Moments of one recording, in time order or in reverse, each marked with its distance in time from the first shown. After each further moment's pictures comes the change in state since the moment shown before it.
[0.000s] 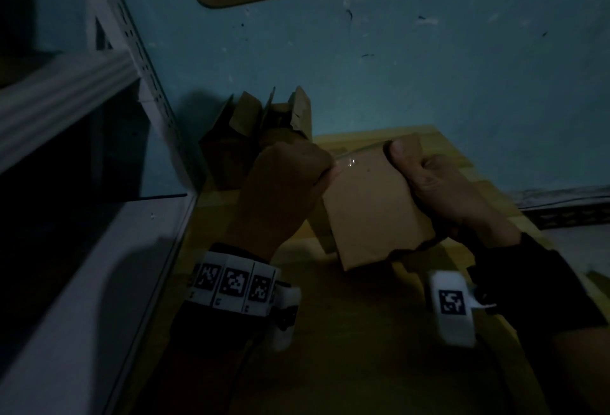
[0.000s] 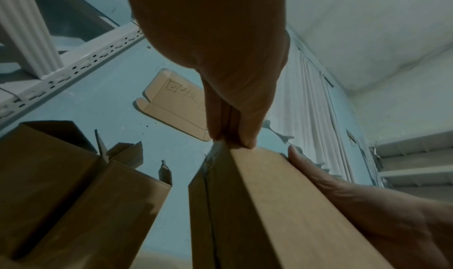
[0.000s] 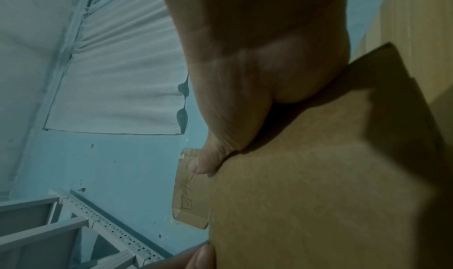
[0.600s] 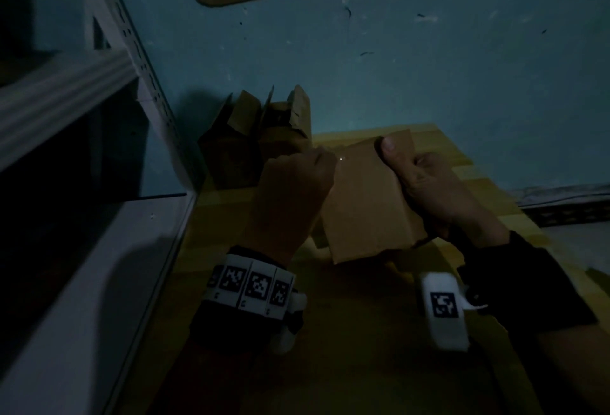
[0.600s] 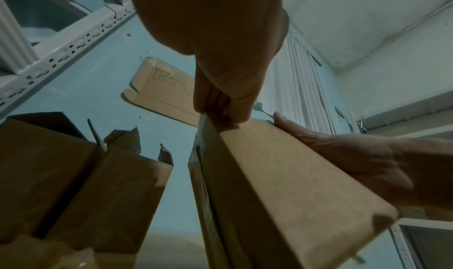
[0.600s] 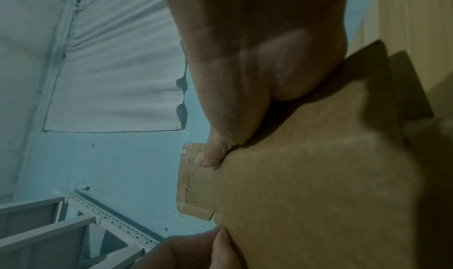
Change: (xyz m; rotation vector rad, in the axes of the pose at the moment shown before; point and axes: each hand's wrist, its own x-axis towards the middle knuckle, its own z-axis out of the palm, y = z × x) left_hand -0.005 0.017 0.008 0.274 0.035 0.004; right_hand -0.002 -0.001 0.009 0.099 -0.010 -0.033
